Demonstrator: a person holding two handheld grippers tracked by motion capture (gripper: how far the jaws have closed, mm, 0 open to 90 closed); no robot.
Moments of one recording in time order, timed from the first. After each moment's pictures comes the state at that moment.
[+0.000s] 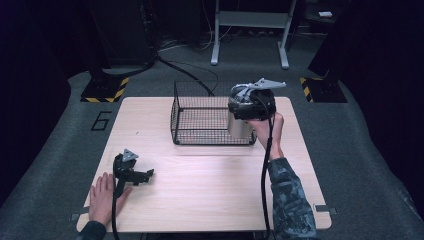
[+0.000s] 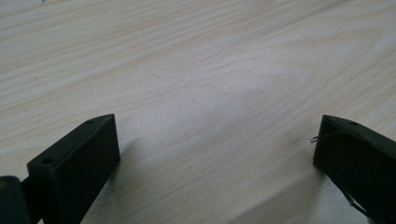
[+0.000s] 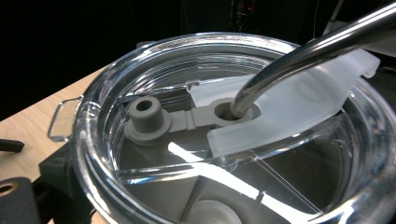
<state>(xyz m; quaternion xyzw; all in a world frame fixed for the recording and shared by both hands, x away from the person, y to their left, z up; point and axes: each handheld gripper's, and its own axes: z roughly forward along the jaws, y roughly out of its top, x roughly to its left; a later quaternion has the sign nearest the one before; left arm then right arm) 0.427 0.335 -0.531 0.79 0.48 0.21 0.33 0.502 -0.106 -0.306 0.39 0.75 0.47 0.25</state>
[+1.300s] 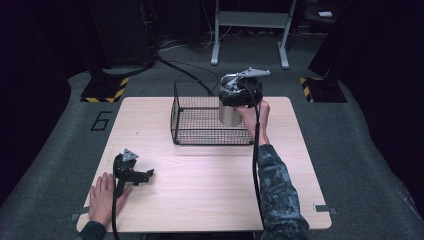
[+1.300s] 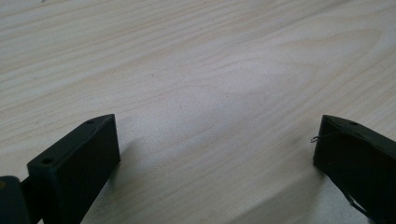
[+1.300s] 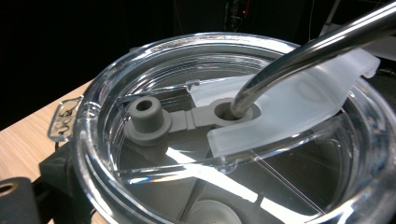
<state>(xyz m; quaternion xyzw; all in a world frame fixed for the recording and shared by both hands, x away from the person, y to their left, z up) 0.427 0.335 -0.531 0.79 0.48 0.21 0.33 0.550 -0.077 -0.308 0.40 0.75 0.47 0.26</state>
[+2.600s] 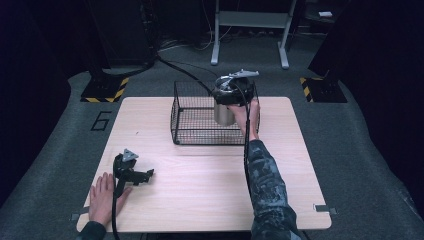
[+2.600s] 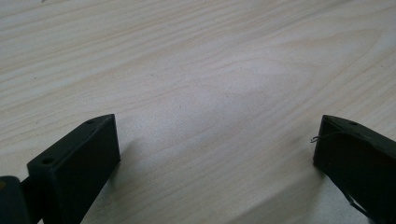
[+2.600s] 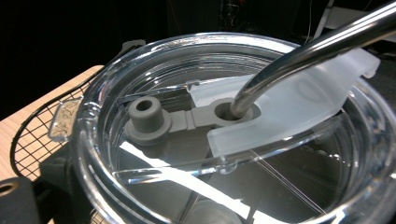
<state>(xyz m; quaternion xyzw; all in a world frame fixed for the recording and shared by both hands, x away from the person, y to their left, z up) 0.427 0.335 -0.531 0.78 0.48 0.21 0.33 0.588 -0.059 -0.342 0.42 0.74 0.46 0.24</state>
